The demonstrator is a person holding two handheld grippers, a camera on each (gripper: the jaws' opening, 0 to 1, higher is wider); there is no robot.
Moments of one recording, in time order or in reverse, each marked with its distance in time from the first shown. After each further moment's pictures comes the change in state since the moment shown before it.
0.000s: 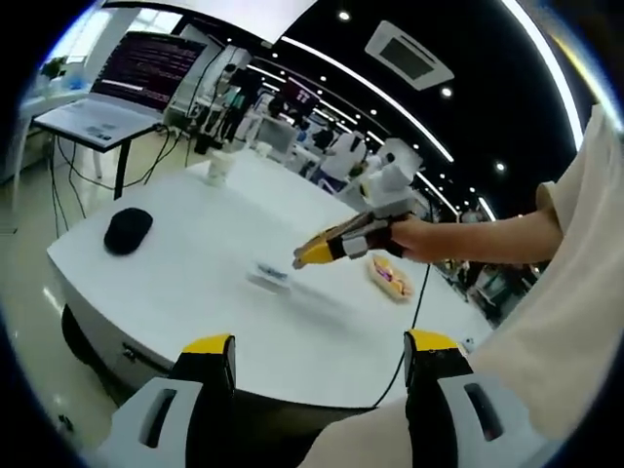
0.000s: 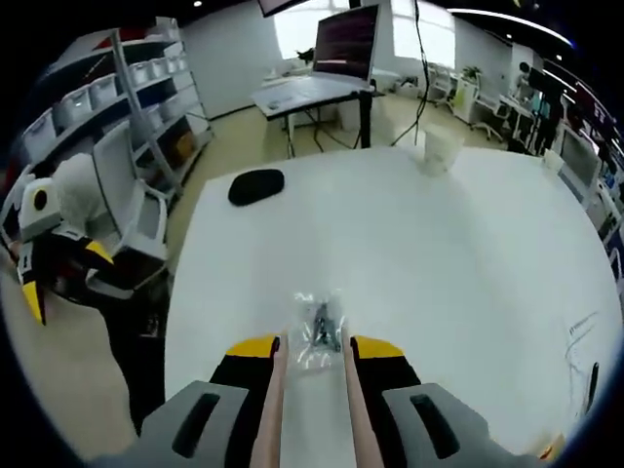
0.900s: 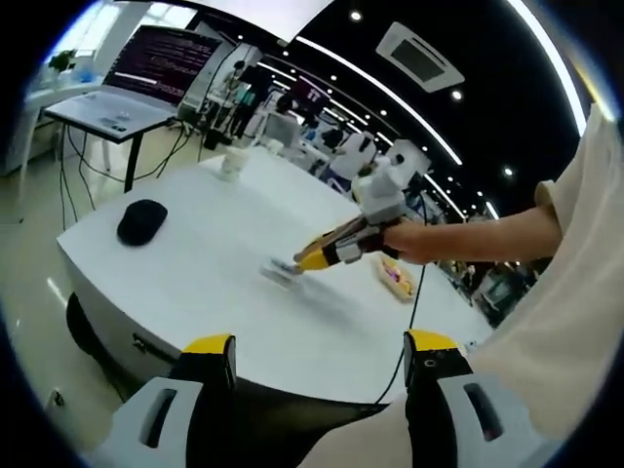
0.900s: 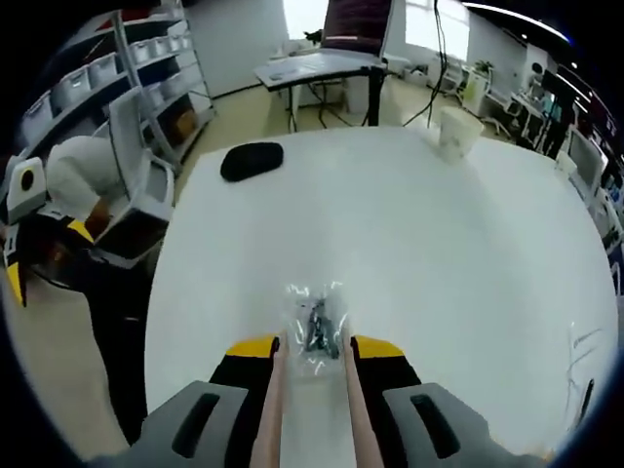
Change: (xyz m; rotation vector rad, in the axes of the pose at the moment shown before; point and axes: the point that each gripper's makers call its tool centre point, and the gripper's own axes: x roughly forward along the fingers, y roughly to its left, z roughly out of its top) left arm -0.007 0.013 -0.003 -0.034 0.004 0.032; right arm 0.031 -0.002 -0.008 -0.054 0.088 -0.004
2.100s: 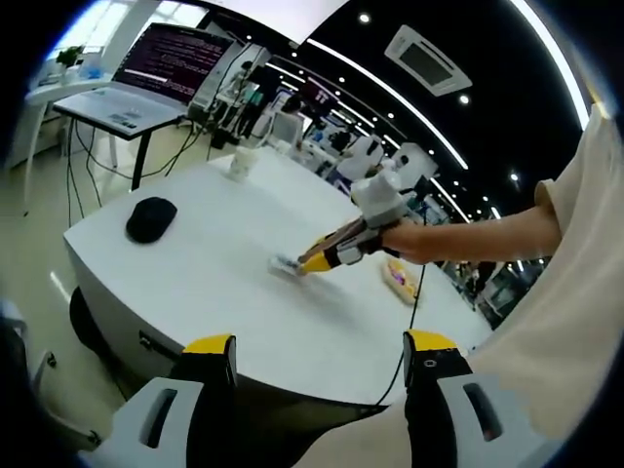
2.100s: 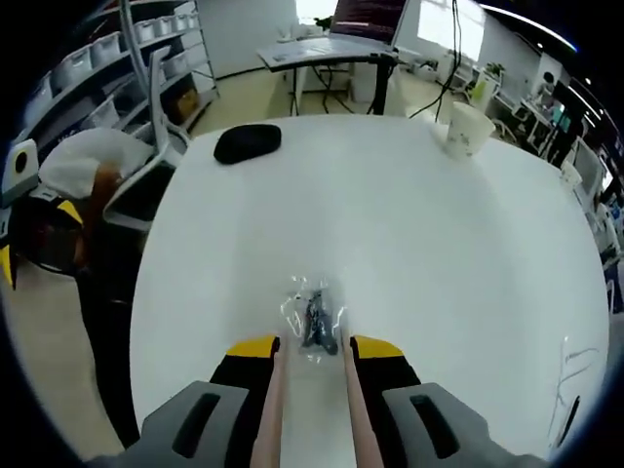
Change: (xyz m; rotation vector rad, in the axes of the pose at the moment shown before) left arm -0.001 0.007 0.003 -0.020 -0.007 0.017; right arm 0.008 -0.011 -0.001 -0.057 0.058 -0.016
